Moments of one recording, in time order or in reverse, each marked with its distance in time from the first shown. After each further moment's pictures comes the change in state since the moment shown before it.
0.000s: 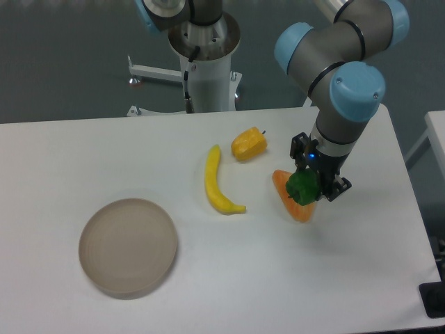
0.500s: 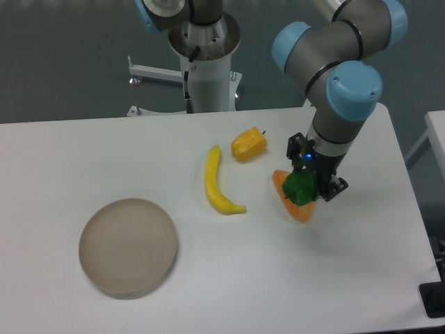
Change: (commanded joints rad) arm -0.102 0.014 -0.003 -0.005 -0.041 -0.170
